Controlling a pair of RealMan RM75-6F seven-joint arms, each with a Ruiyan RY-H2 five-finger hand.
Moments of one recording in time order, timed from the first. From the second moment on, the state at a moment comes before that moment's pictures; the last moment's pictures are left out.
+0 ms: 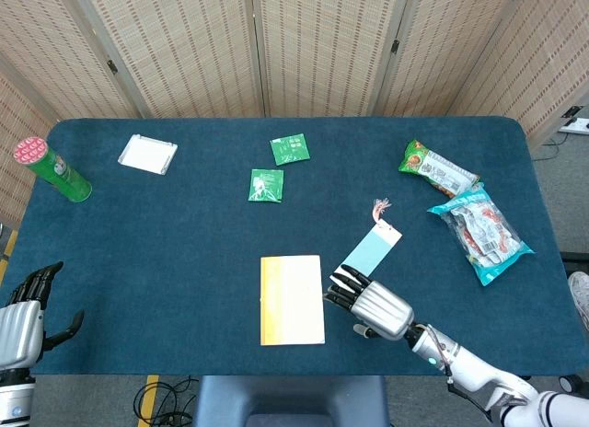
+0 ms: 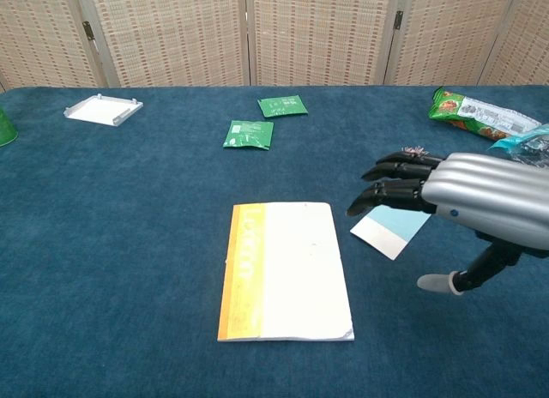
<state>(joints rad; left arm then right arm) -0.05 -1.19 -0.08 -1.75 1.41 1.54 0.13 0.52 -1.44 -0.02 -1.39 -1.95 1.12 -0.02</state>
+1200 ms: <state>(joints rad) -0.03 -1.18 -0.08 -1.72 1.39 1.54 0.09 0.69 -1.71 -0.10 -1.06 -1.94 1.15 0.02</state>
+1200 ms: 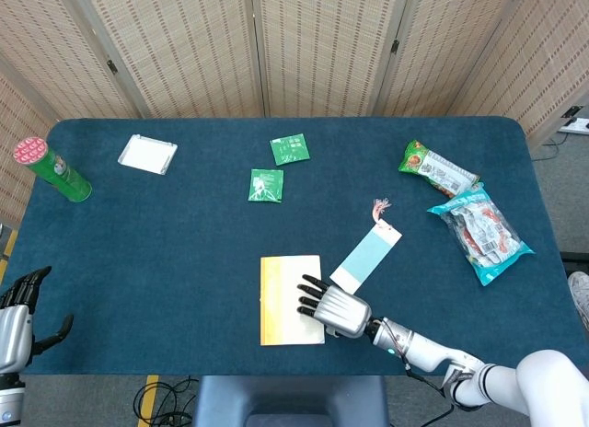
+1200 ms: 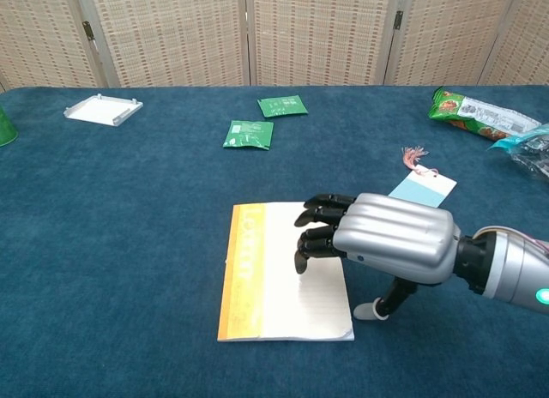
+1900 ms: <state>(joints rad) -0.02 -1.18 -0.08 -1.71 1.39 1.55 0.09 0.73 -1.75 -0.13 -1.00 -1.92 1.14 0.02</state>
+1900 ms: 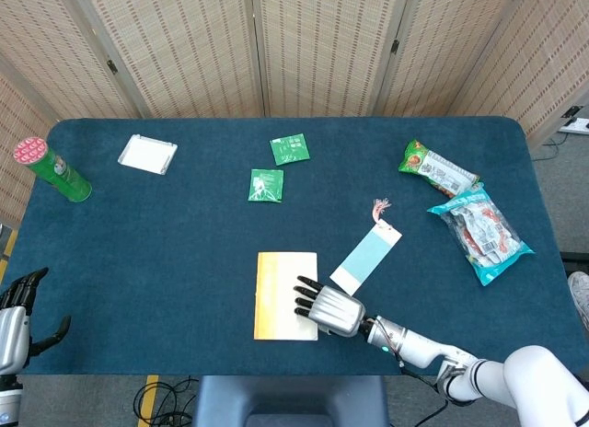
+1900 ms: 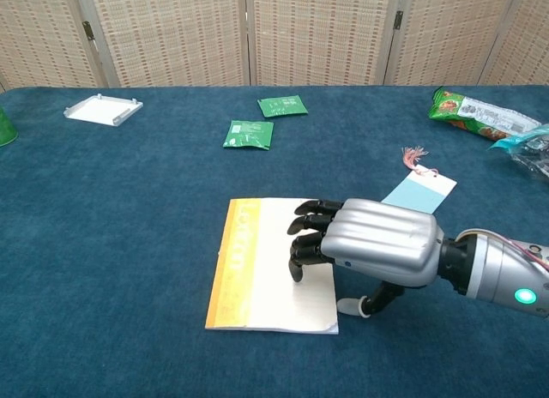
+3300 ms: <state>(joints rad) -0.02 -1.16 -0.09 -1.71 1.40 1.55 0.06 0.79 -1.89 -0.11 -0.77 -1.91 1.32 0.14</state>
